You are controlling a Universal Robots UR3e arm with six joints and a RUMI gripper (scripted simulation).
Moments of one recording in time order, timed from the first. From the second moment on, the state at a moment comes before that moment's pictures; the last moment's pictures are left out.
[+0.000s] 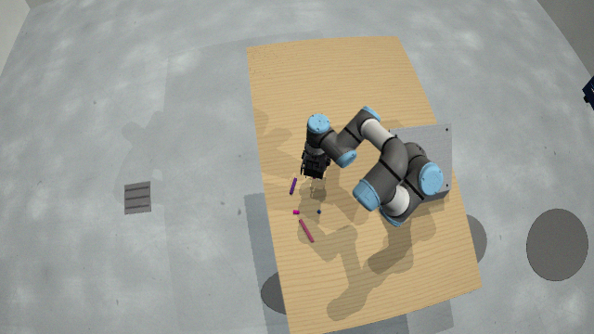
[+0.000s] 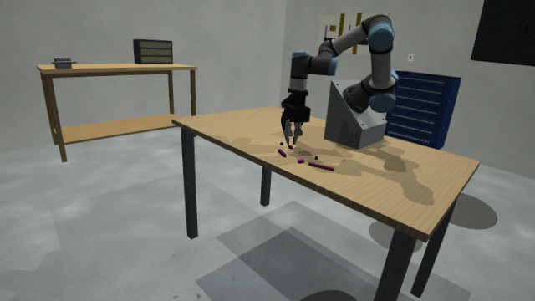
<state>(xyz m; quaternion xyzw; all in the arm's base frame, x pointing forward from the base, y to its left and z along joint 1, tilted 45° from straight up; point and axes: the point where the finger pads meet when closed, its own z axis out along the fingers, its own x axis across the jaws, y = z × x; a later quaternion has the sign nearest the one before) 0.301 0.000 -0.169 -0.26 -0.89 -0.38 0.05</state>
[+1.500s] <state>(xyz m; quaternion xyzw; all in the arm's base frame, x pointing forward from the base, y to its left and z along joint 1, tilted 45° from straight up) 0.303 0.011 -0.180 -0.26 -0.89 -0.38 0.05</state>
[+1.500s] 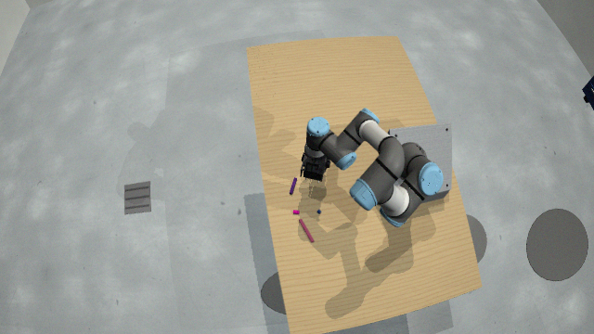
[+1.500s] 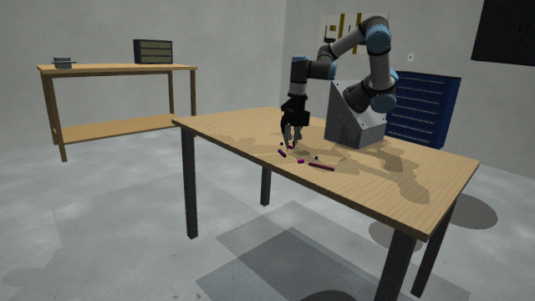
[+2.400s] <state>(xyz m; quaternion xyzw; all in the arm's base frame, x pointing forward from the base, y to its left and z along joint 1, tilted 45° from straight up) 0.303 0.011 -0.180 -0.26 -0.89 -0.38 0.05</state>
